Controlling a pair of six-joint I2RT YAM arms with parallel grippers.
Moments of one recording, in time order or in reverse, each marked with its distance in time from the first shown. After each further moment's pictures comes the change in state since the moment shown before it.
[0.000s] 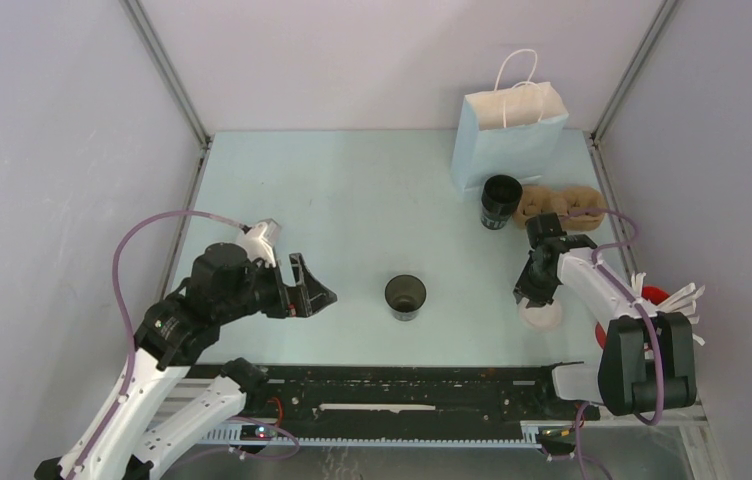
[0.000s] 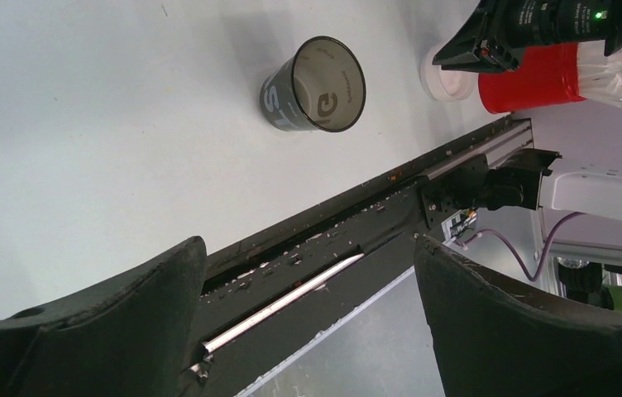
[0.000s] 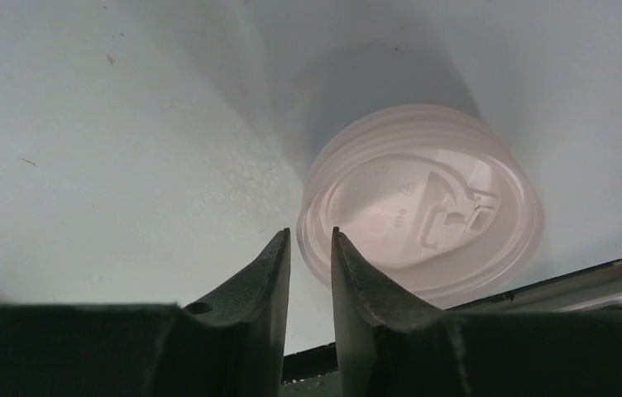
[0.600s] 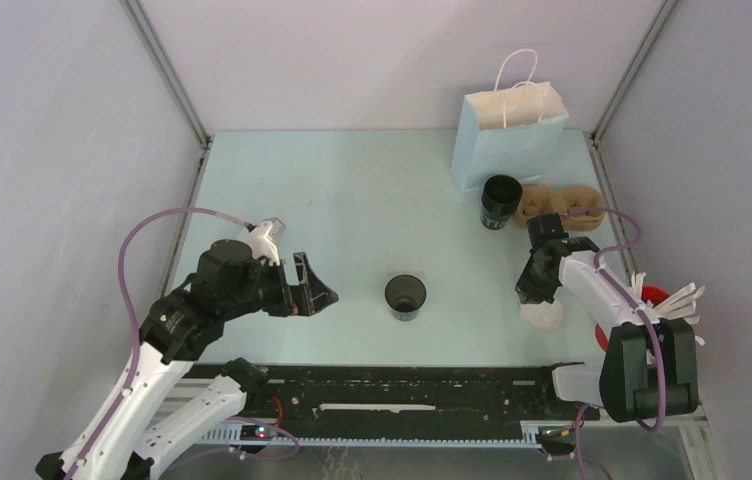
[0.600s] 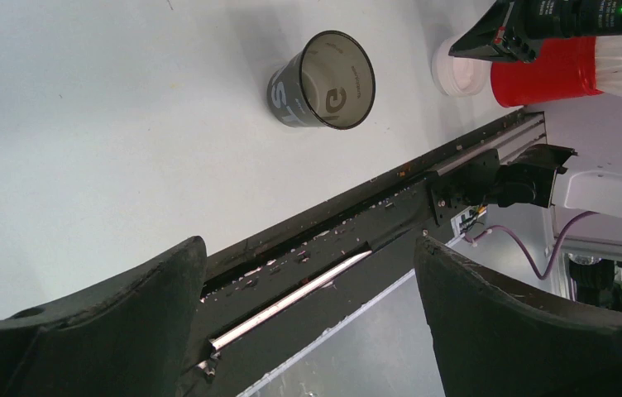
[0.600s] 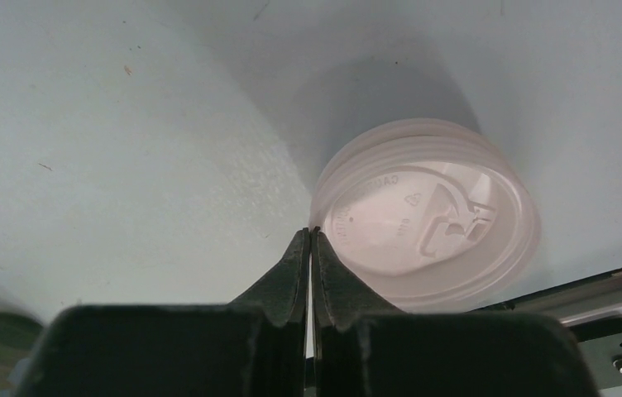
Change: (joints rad) left arm 0.000 0.028 0.000 -0.004 0.000 0.019; right arm -0.002 -0.023 -0.010 0.030 0.011 -0.003
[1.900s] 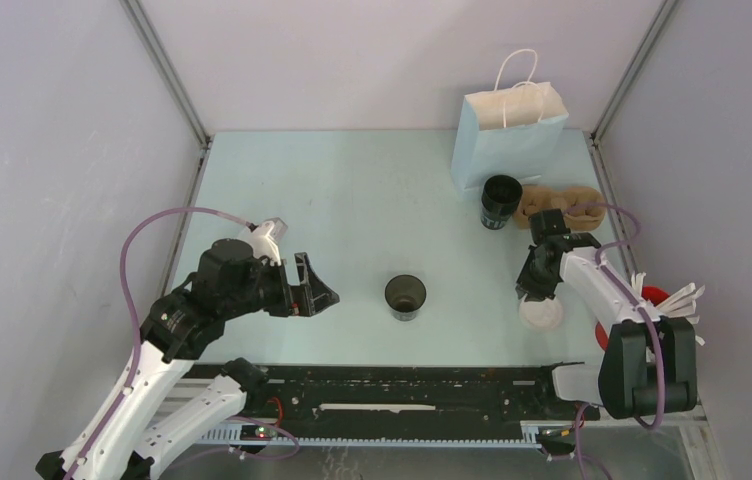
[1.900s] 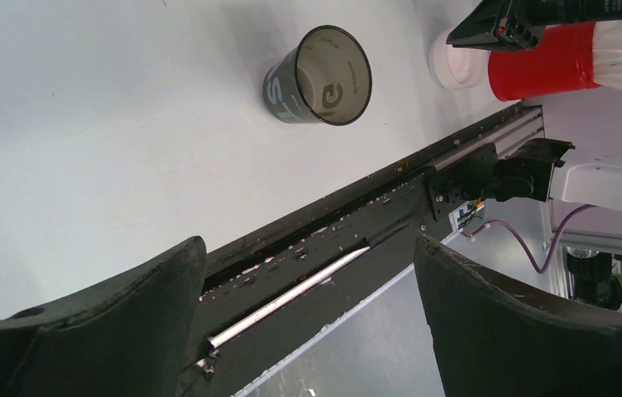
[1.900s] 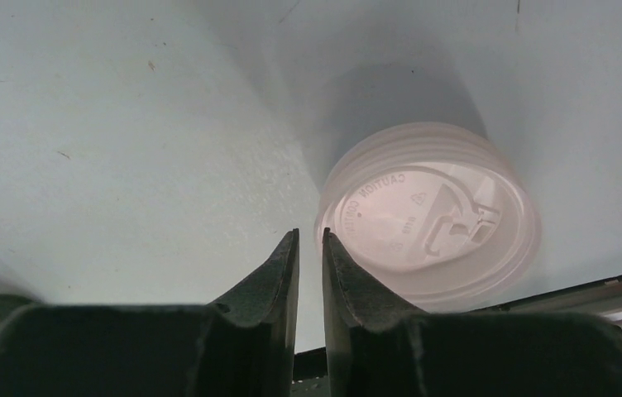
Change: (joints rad) left arm 0.000 0.008 0.001 0.000 0.016 0.006; right arm -0.010 -0.003 0.034 -0.020 -0.031 -0.049
